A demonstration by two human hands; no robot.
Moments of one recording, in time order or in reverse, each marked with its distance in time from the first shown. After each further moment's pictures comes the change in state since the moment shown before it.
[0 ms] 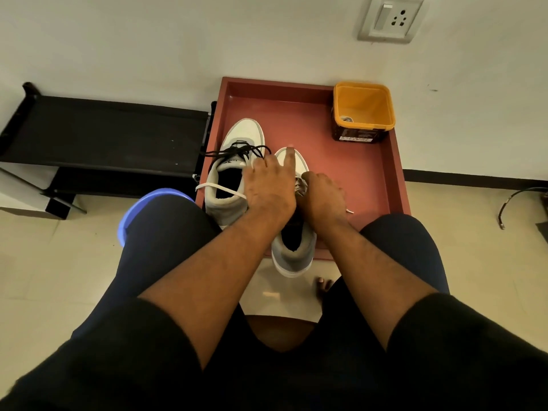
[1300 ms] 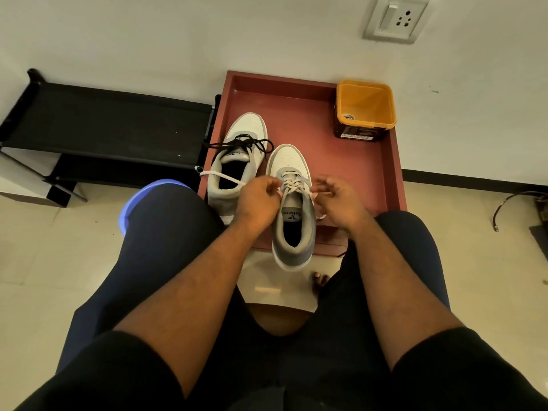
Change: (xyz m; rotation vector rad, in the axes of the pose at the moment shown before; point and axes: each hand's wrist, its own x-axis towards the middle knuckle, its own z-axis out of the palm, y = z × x) left_hand -0.030 -0.027 0.035 -1.126 -0.034 -0.210; right_hand -0.017 0.038 -0.012 0.875 -0.194 0.166
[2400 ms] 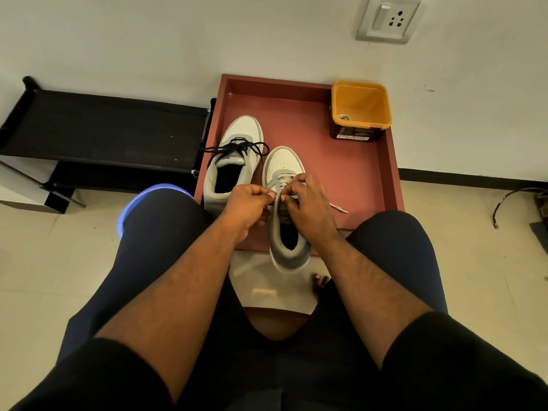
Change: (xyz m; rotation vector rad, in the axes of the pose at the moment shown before) left_hand -0.002 0.003 -0.013 -0.317 -0.099 -0.312; right_hand 0.000 0.009 0.049 -0.568 0.192 -0.466
